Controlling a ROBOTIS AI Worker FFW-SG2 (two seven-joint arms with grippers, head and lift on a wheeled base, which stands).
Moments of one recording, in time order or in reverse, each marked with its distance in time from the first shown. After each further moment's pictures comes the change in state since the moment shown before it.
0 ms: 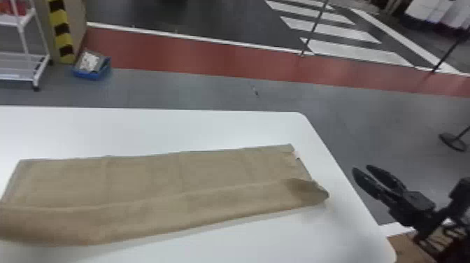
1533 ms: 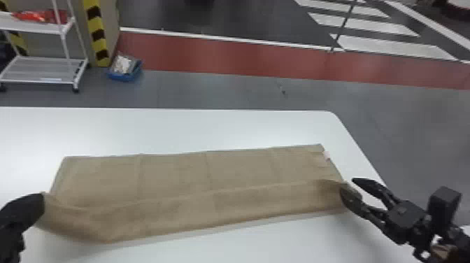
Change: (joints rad) left arm -0.008 0.006 -0.027 0.016 -0.008 0.000 -0.005; right arm 0.073 0.011 0.235 0.040 0.247 -0.314 -0.030
